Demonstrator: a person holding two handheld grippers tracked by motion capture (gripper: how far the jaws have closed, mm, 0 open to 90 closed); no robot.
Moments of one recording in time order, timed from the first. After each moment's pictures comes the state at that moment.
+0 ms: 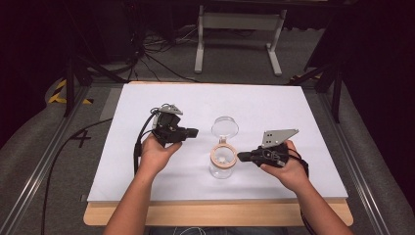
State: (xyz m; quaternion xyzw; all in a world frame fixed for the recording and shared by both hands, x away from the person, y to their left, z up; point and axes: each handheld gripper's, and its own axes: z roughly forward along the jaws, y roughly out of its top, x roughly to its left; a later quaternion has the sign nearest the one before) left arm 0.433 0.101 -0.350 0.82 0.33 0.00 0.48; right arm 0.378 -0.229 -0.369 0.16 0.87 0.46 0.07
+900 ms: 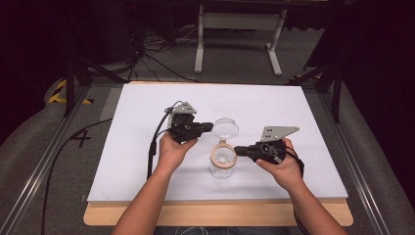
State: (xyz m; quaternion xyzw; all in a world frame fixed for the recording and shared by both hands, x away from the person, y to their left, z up) left arm 0.439 0.068 -0.356 0.80 0.29 0.04 0.52; right arm 0.382 -0.223 -0.366 0.21 0.84 0.50 0.08
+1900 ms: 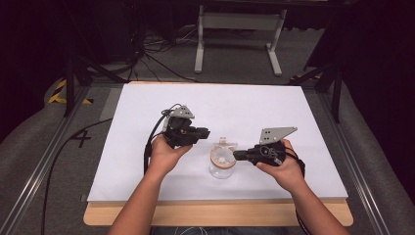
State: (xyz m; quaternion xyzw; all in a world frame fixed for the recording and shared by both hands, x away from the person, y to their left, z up) left arm 0.422 0.081 -0.344 0.83 0.27 0.04 0.48; right arm 0.375 -0.220 -0.362 0.18 0.86 0.48 0.05
